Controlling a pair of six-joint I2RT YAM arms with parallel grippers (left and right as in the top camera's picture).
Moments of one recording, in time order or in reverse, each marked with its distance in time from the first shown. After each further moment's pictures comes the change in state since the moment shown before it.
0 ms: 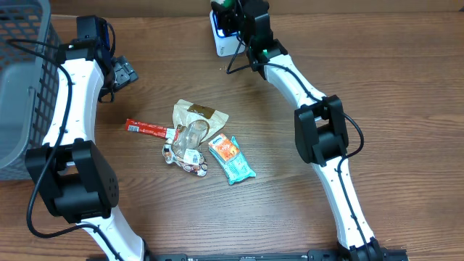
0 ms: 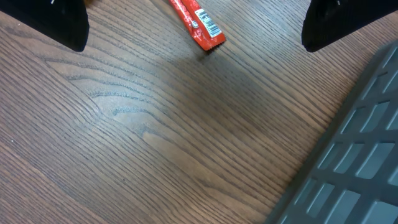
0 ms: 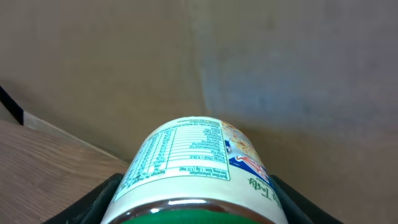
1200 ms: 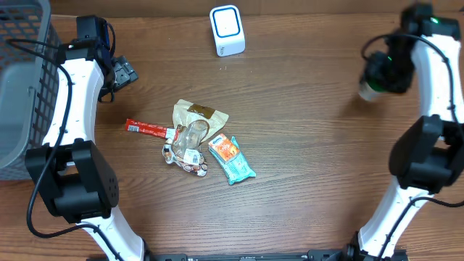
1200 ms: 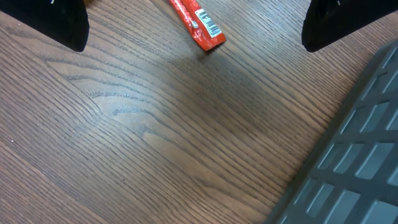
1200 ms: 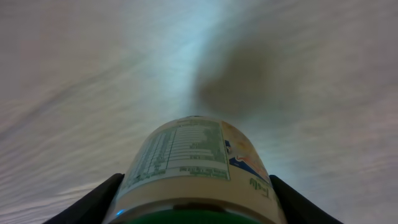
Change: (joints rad) left arm 0.000 0.000 0.000 0.000 0.000 0.000; right arm -0.632 -0.548 -0.333 -1.513 0.010 0.003
